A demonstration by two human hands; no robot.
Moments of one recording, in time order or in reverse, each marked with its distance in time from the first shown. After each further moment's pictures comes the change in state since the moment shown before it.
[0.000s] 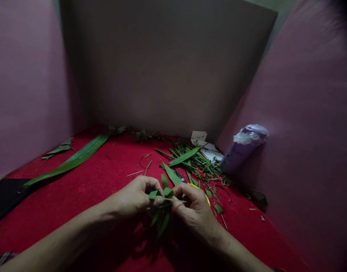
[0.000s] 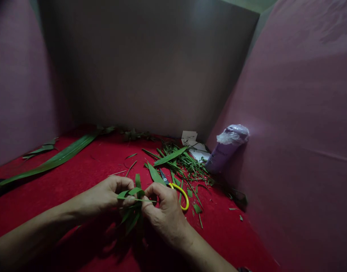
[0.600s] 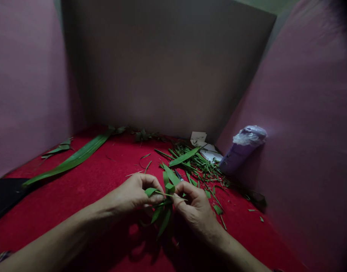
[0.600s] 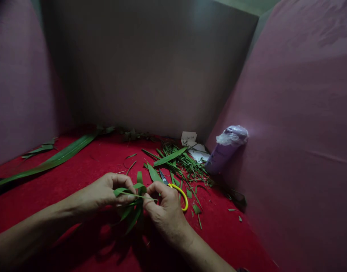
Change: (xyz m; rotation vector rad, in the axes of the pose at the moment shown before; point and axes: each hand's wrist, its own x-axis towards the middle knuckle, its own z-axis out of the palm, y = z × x) left_hand 0.000 0.002 -0.006 0.104 0.073 0.010; right_hand 0.002 -0.003 -0.002 0.095 0.019 0.046
